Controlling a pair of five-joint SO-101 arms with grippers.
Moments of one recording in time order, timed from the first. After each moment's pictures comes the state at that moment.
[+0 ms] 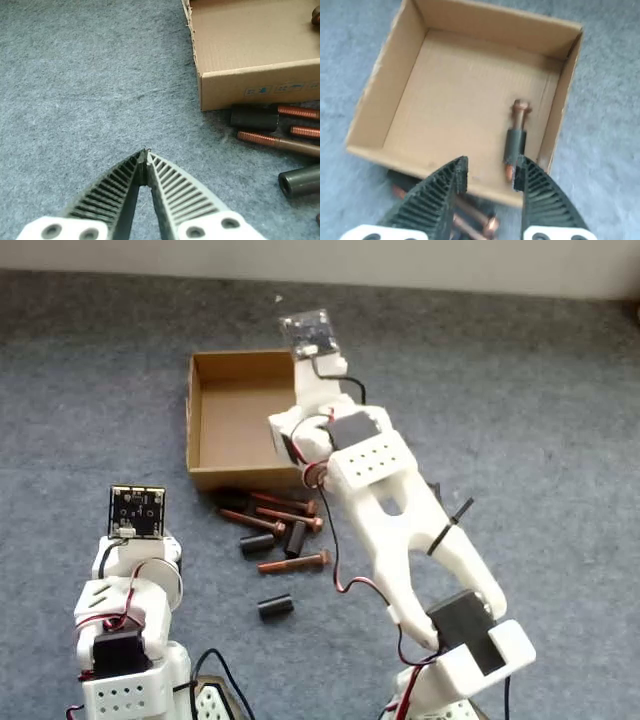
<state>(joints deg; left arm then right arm) -16.2 -103.0 90.9 59.6 -7.4 -33.0 1.7 3.4 55.5 -4.8</state>
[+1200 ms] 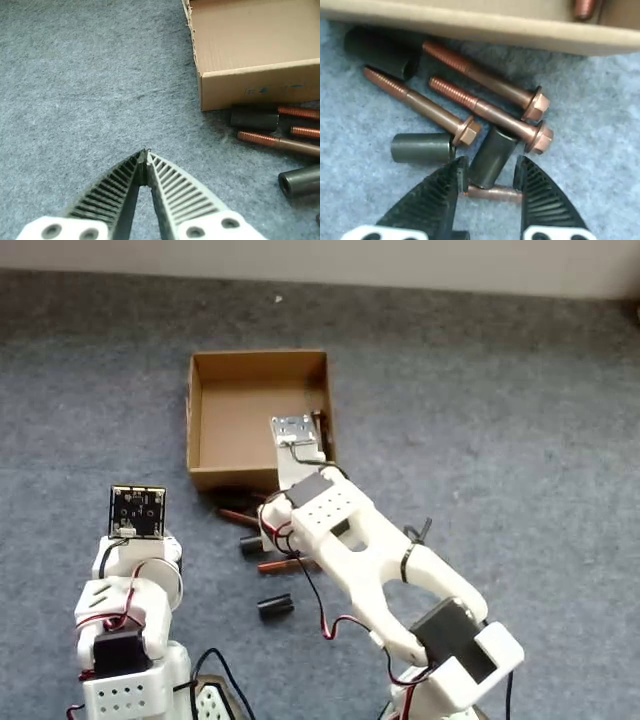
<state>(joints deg) -16.2 -103.0 90.9 59.6 -7.5 -43.3 1.7 26.3 54.5 -23.3</state>
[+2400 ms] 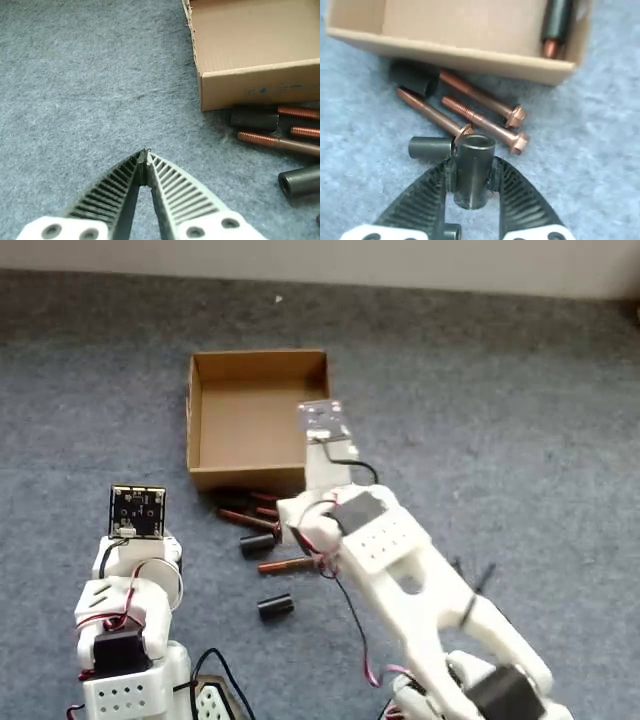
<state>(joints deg) -16.2 -103.0 90.9 59.6 -7.5 -38.5 -24.8 39.8 51.6 -17.9</state>
